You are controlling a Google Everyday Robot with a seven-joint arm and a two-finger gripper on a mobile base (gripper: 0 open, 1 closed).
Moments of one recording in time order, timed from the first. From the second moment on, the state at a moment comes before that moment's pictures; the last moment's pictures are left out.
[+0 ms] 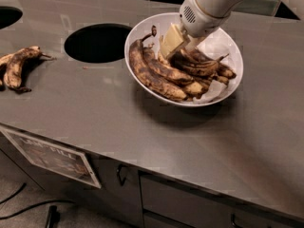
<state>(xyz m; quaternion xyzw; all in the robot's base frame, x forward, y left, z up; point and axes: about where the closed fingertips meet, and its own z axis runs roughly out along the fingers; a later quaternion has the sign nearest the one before) 0.608 -0.071 0.937 -0.28 0.93 0.09 0.23</state>
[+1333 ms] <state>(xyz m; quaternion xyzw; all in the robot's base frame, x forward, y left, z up) 0.612 -0.070 0.929 -0.28 0.93 0.08 0.22</state>
